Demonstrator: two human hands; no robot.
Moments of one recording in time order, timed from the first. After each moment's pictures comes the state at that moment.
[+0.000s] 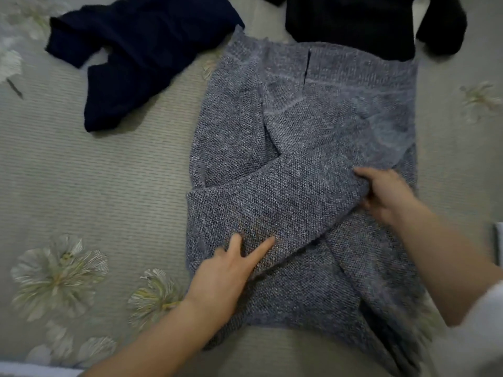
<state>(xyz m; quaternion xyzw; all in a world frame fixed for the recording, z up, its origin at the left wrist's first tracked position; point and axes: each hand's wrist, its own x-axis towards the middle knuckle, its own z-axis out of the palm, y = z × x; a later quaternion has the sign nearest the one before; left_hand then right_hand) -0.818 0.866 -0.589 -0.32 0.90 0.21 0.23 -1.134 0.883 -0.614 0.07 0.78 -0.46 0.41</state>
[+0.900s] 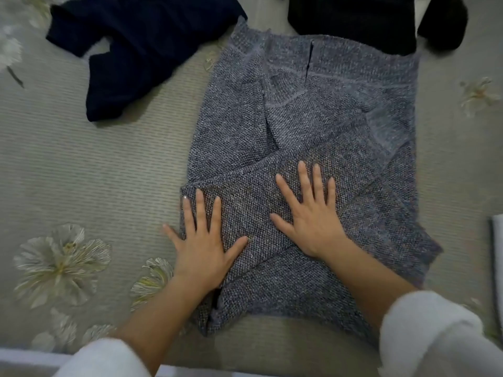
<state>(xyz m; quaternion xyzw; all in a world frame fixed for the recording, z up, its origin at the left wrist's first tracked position) -0.792 0.850 -0.653 -0.51 0.82 0.20 0.13 -1.015 0.905 -0.644 -0.60 0.77 0.11 0.15</state>
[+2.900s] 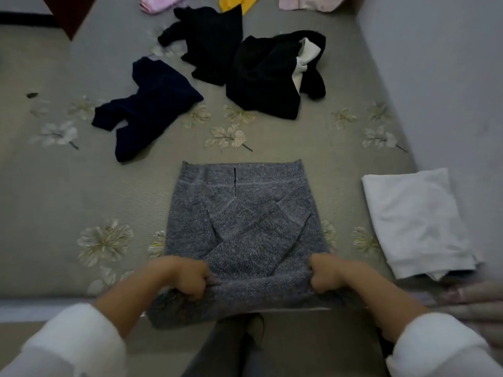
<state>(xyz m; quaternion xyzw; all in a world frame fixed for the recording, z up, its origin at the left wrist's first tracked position) -0.757 0.970 -0.429 -0.21 0.76 0.33 0.52 -0.997 1.155 -0.437 -0.45 0.73 0.19 0.48</state>
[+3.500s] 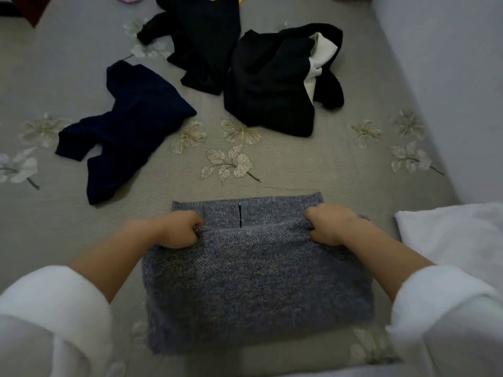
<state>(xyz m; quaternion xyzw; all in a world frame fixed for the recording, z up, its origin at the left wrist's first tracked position) -0.870 0.747 -0.469 -0.29 0.83 0.29 0.37 -1.115 0.938 -0.467 -0.53 0.75 0.26 0.30</state>
